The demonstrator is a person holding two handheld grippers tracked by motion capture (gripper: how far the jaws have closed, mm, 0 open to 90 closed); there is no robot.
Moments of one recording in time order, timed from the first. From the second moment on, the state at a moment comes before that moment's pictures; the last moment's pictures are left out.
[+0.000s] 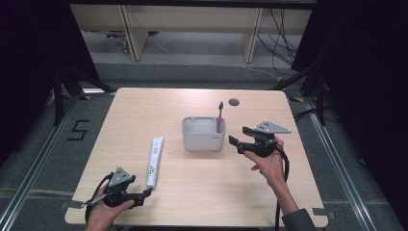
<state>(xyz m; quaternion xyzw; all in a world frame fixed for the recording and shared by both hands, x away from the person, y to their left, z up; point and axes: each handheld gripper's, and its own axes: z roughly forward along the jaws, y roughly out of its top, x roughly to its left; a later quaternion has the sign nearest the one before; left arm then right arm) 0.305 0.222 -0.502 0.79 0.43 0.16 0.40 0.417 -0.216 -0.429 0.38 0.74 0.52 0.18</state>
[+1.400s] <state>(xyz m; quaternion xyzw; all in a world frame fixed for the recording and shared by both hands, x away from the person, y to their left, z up) 0.307 0.221 -0.504 0.79 0.44 0.16 0.40 0.360 -0.234 -0.468 0.39 0.78 0.47 0.16</state>
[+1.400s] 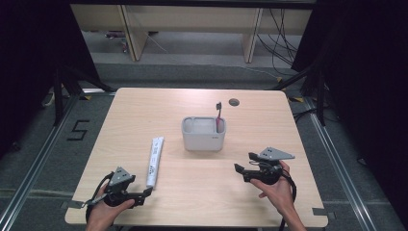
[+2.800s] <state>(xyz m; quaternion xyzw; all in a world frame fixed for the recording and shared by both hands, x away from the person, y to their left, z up) 0.308 0.220 -0.503 0.79 0.44 0.15 0.40 0.301 -0.263 -0.497 0.41 0.81 0.40 0.12</state>
